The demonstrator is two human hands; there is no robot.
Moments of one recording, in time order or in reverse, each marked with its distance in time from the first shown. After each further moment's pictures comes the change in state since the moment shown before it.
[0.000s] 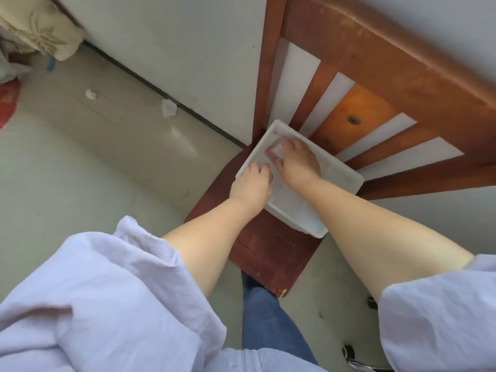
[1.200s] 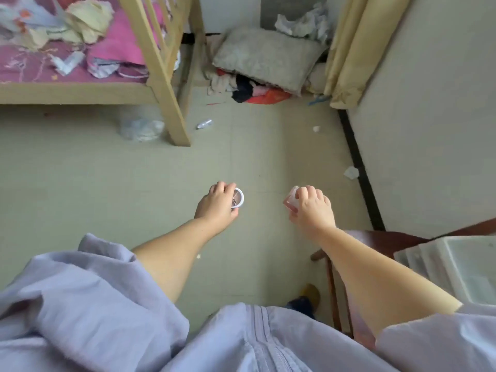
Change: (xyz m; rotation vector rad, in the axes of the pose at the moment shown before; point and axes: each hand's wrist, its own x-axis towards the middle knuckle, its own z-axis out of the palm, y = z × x) left_hand -0.539 -0.237 0.062 -0.272 0.529 -0.929; right_hand -0.336 -0.301 0.154 -0.453 0.080 -1.034
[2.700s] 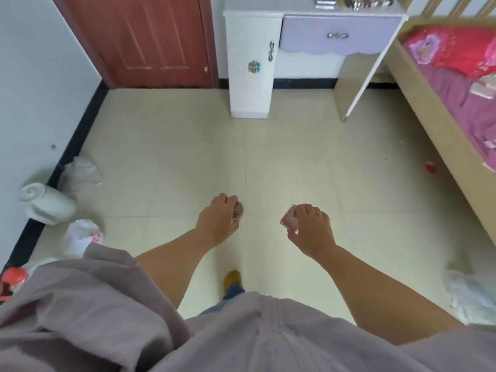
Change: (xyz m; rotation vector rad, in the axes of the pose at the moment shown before) left_hand -0.319 -0.864 -0.129 -0.308 0.386 -1.377; right_hand 0.130 -1.083 0.170 -0.284 -0.286 -1.516
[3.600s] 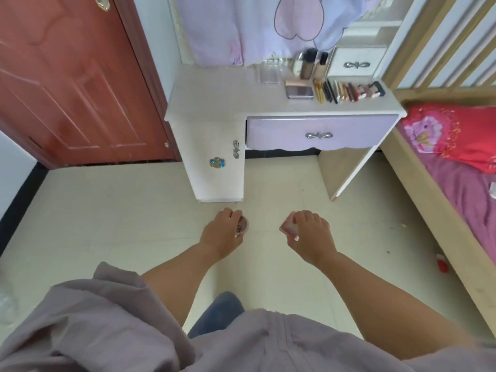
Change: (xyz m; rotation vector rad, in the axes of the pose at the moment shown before) left_hand 0.628 0.053 -0.137 0.002 -0.008 0.087; right_hand 0.586 0.188 -0.185 0.035 0.089 0.039
